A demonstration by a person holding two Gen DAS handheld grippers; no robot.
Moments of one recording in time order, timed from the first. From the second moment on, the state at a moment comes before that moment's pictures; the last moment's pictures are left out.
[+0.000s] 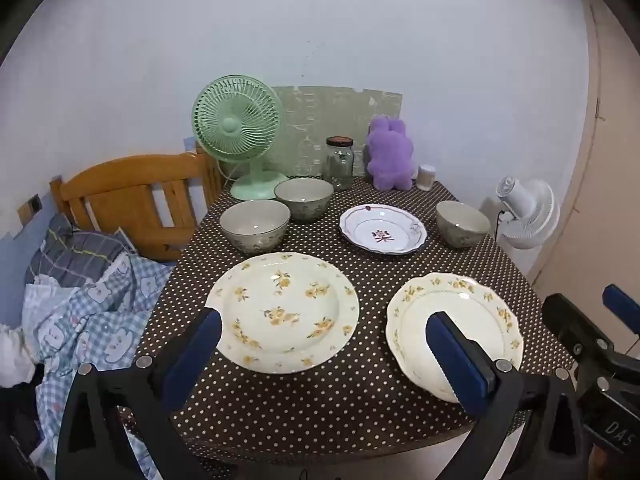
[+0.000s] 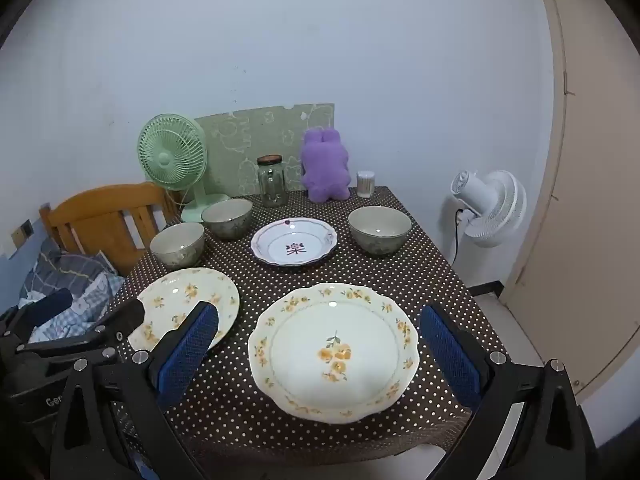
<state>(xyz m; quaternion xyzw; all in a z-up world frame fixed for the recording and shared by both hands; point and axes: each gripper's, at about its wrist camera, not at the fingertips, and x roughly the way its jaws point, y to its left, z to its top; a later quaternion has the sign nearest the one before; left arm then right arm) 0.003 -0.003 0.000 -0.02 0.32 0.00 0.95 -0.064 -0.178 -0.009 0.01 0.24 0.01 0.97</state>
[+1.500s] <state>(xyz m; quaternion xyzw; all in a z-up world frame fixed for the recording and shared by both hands) -0.024 -0.011 0.001 -0.02 0.31 0.01 0.95 -0.074 -0.188 -0.011 0.03 0.25 0.02 0.97</state>
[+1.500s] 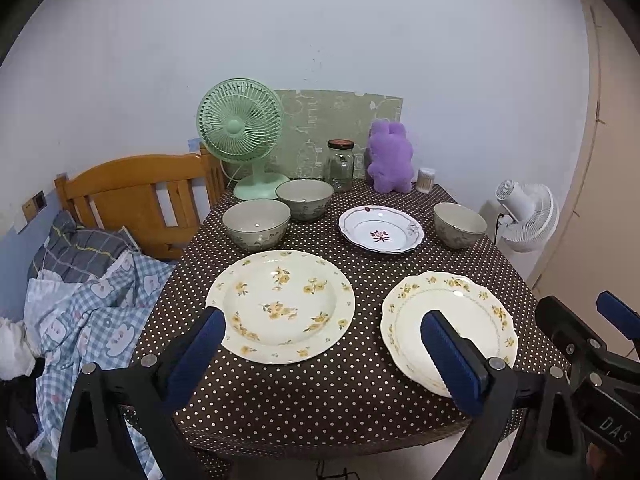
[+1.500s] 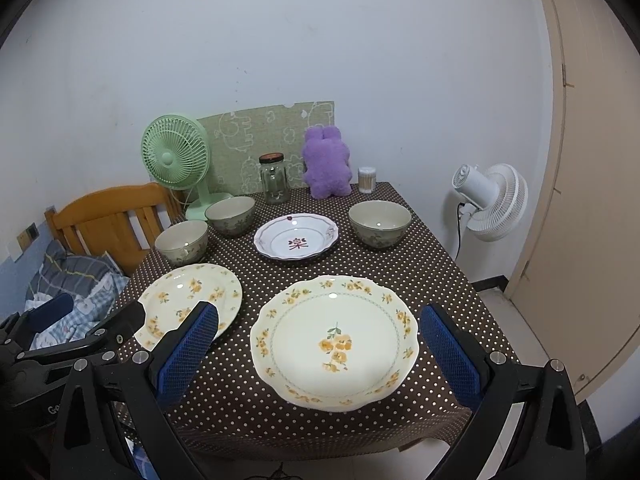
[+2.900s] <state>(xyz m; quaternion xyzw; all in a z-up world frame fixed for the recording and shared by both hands) -0.015 -0.006 0.006 -0.01 0.29 0.00 0.96 -0.071 -0.183 -0.010 0.04 0.25 0.01 0.97</state>
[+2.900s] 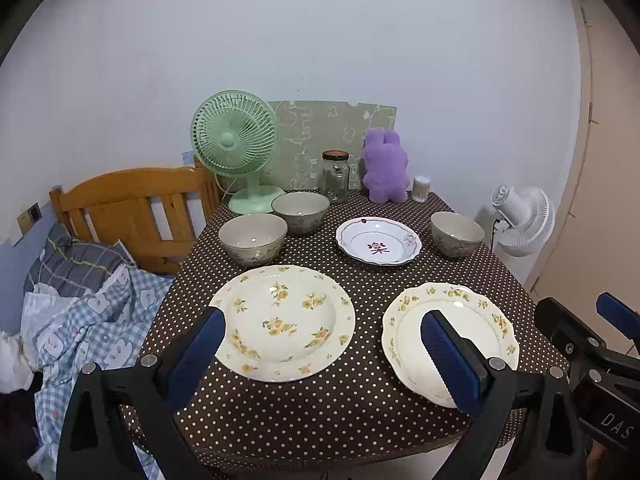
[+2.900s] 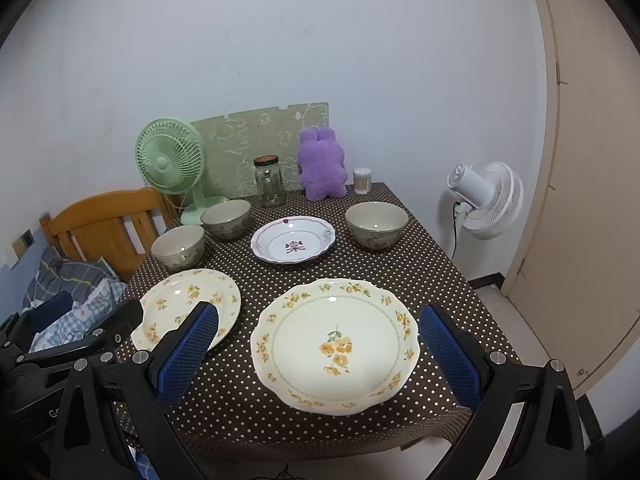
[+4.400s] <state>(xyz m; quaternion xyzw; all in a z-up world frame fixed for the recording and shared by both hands) 0.104 -0.114 -0.102 -0.01 0.44 0.02 0.90 0.074 -0.270 -0.096 0.02 0.38 0.02 0.92</state>
